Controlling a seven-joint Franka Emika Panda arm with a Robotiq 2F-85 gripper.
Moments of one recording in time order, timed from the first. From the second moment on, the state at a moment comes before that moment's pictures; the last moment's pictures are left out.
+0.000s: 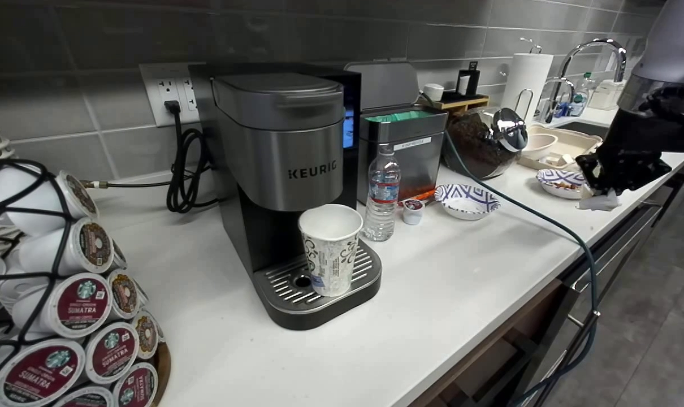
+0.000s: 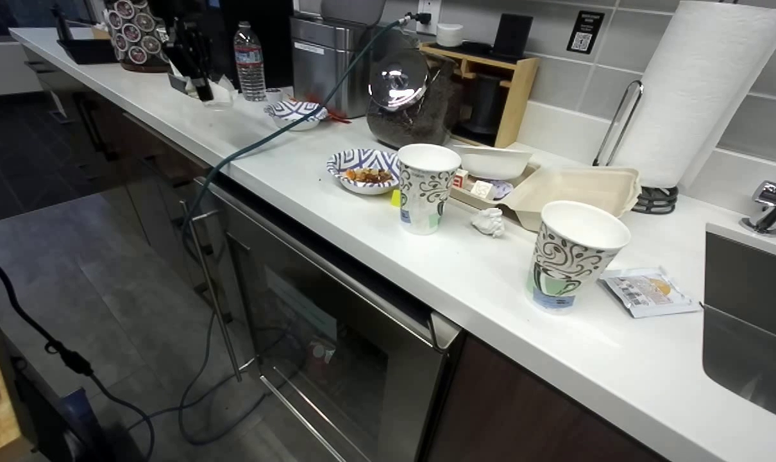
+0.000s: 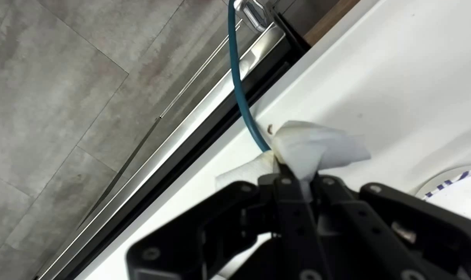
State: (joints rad) arm -0.03 -0.17 0.01 -2.47 -0.22 2.38 0.93
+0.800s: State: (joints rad) arm -0.10 0.19 -0.08 -2.19 -0.38 2.52 1.06
